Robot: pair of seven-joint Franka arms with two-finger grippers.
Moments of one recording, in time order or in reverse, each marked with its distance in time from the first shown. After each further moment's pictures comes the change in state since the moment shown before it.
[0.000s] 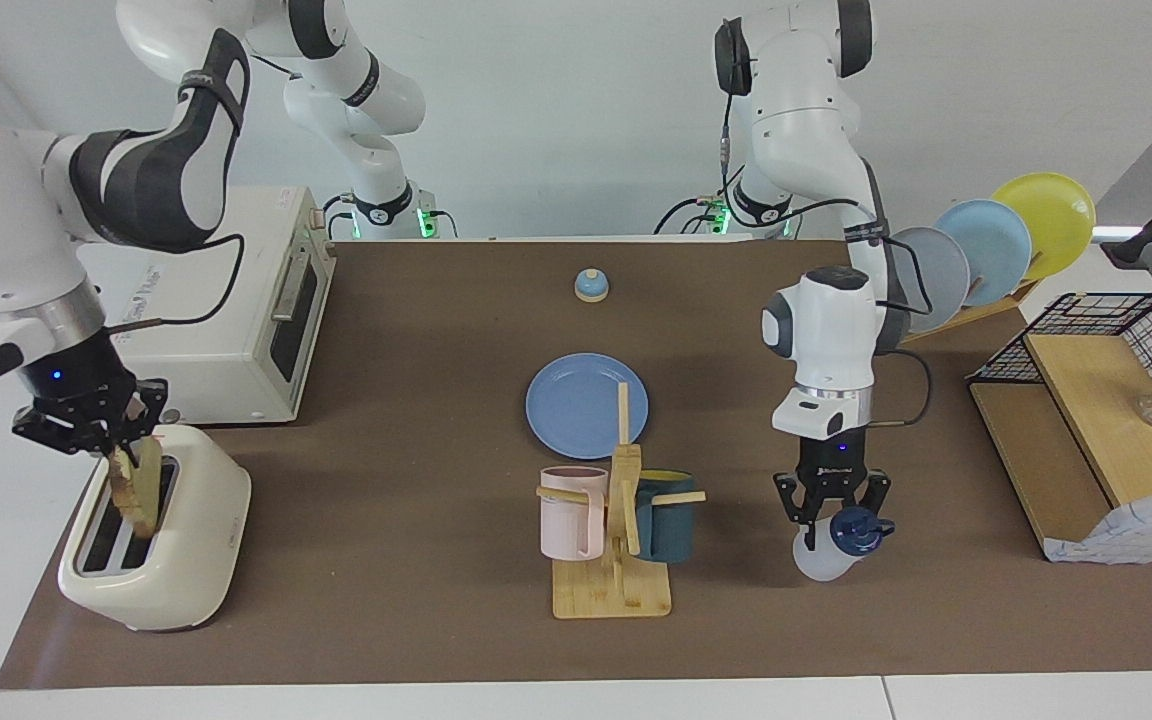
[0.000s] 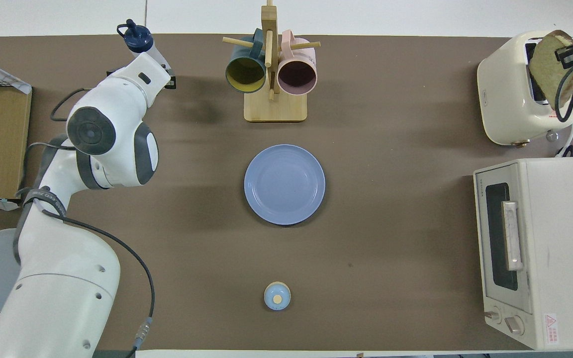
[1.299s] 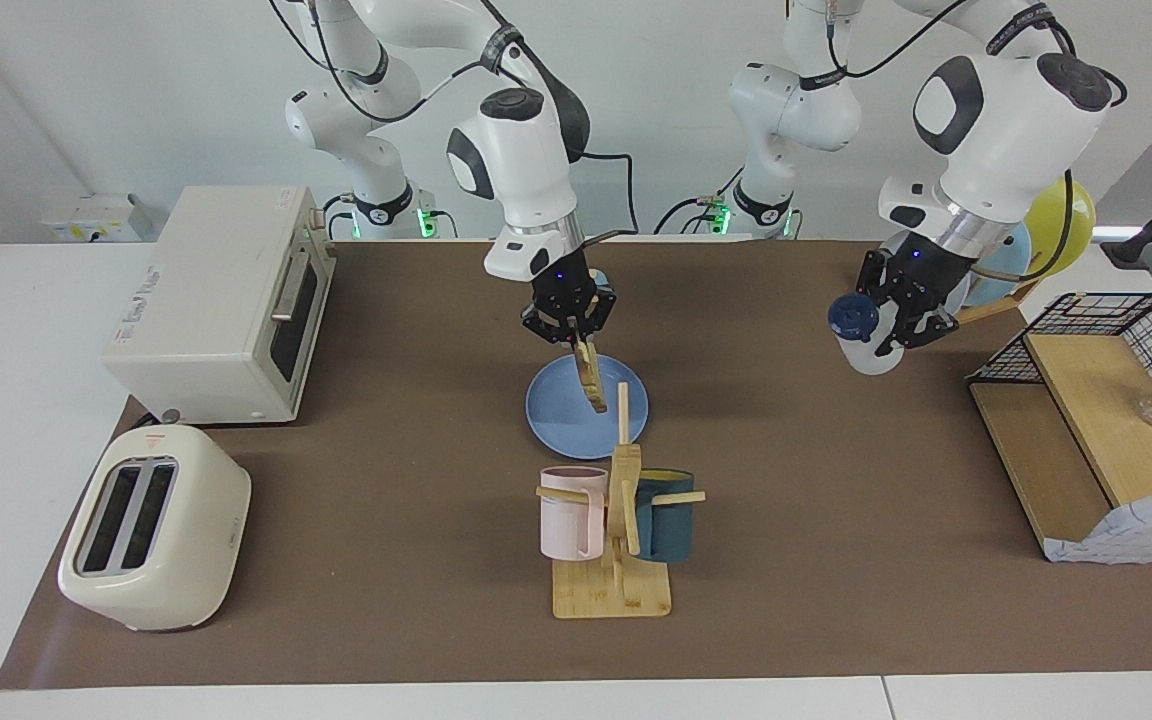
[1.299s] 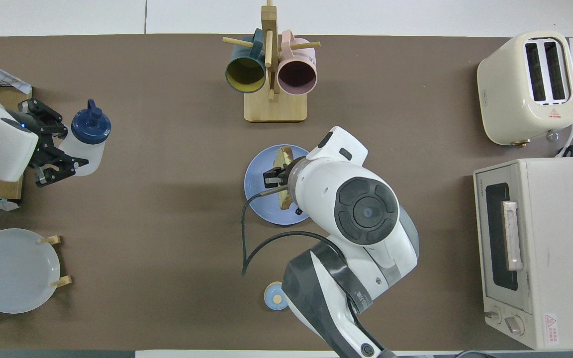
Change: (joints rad) left arm 0.047 -0.615 0.013 -0.060 0.290 -1.037 1.119; right arm 0.707 -0.206 0.028 -0.655 0.043 0.578 1.014
